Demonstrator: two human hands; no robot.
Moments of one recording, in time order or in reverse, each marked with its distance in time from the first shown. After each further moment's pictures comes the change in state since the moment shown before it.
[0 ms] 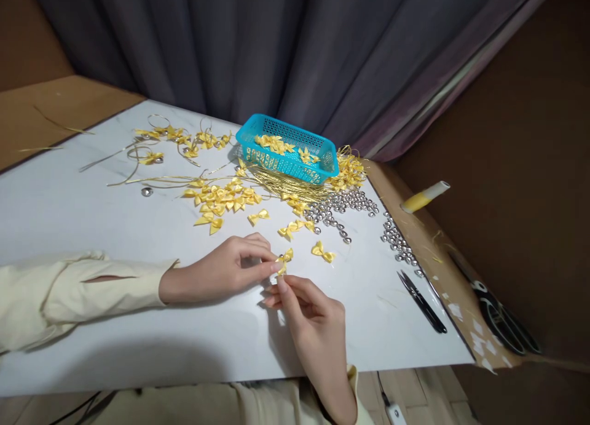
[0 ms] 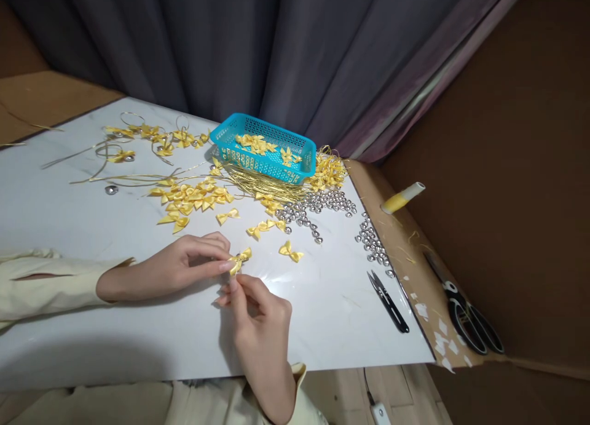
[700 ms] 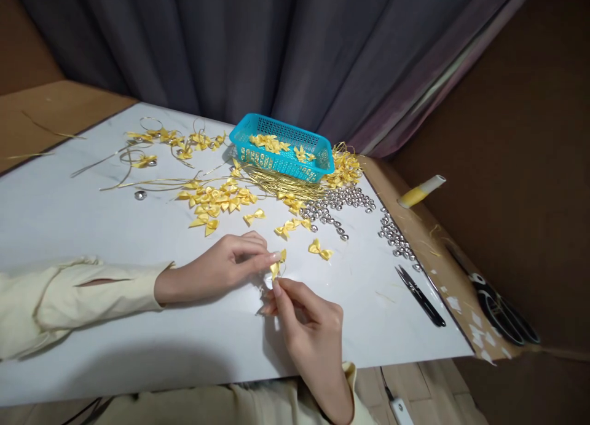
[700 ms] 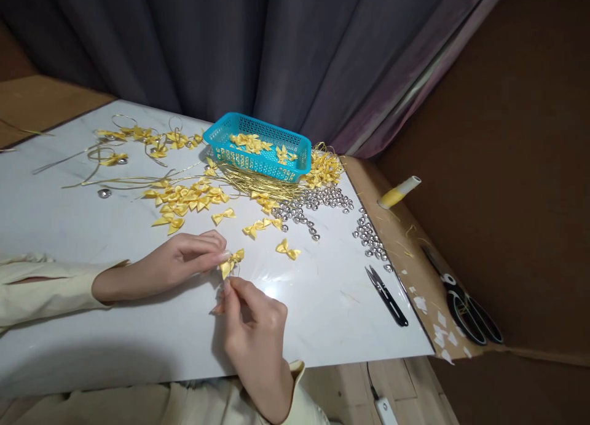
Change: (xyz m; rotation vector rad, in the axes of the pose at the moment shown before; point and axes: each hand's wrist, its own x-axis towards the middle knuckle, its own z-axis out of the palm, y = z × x) left_hand 0.002 -0.001 0.000 -0.018 0.031 0.066; right_hand -0.005 0.008 0.002 -0.122 0.040 -0.242
